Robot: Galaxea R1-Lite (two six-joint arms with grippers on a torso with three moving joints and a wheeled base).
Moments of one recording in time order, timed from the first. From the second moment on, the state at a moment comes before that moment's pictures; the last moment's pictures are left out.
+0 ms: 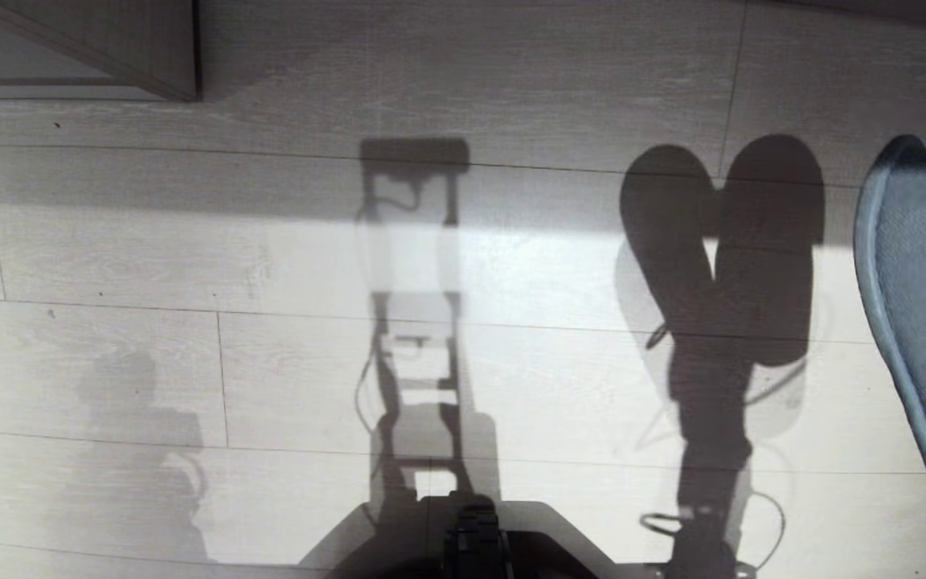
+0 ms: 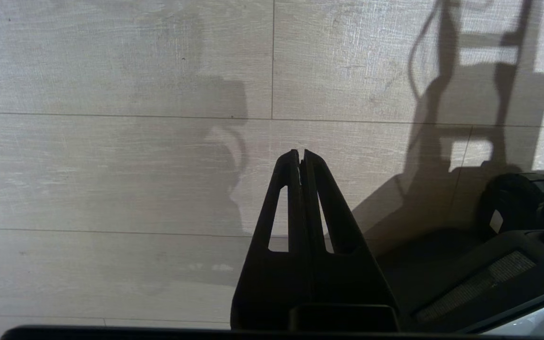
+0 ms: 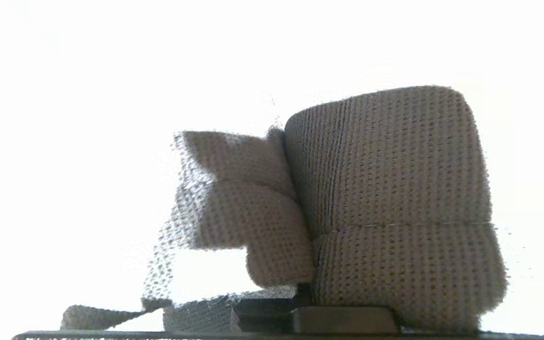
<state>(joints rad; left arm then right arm) 0.00 0.00 0.00 0.00 0.00 0.01 -0.15 0.79 -0.34 -0.68 0.27 0.04</state>
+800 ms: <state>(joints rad) 0.00 0.00 0.00 0.00 0.00 0.01 -0.06 0.28 -0.24 -0.22 0.30 -0.01</state>
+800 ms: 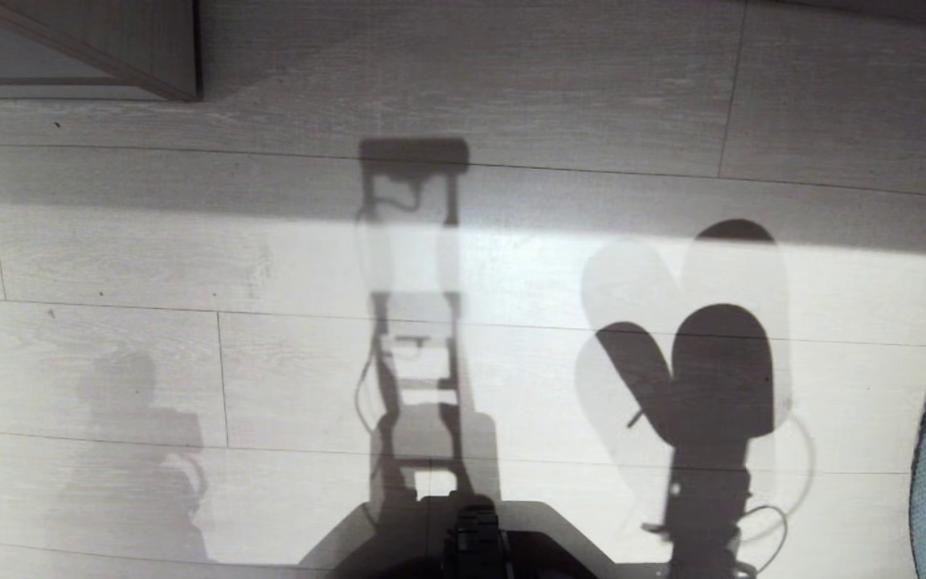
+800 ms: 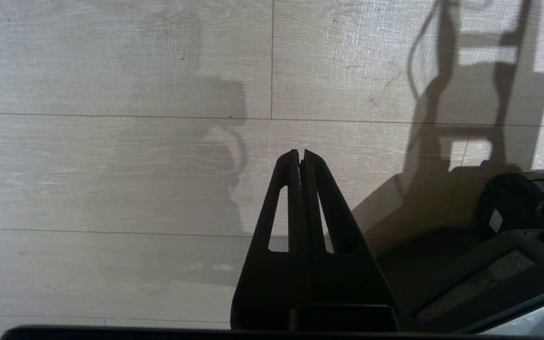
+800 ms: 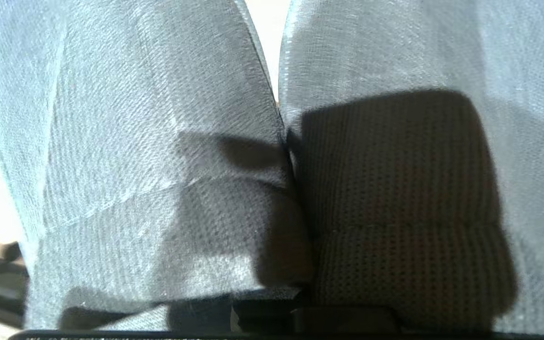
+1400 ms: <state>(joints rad) 0.00 0.00 0.00 0.00 0.00 0.01 0.01 0.03 -0.03 -0.13 0.08 0.00</state>
